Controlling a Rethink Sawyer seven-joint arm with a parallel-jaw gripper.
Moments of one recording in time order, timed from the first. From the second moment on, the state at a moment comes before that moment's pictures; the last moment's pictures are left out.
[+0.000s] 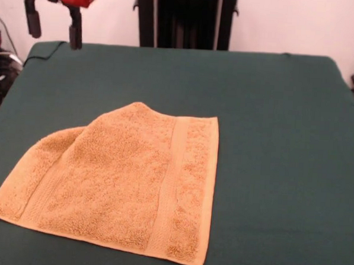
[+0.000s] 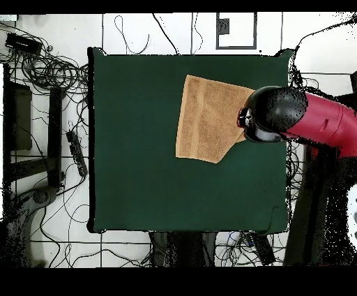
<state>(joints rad) -0.37 -0.63 -0.05 1.24 -0.17 1.01 1.71</state>
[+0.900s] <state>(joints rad) -0.35 -0.48 -0.15 1.26 -0.05 0.76 2.14</state>
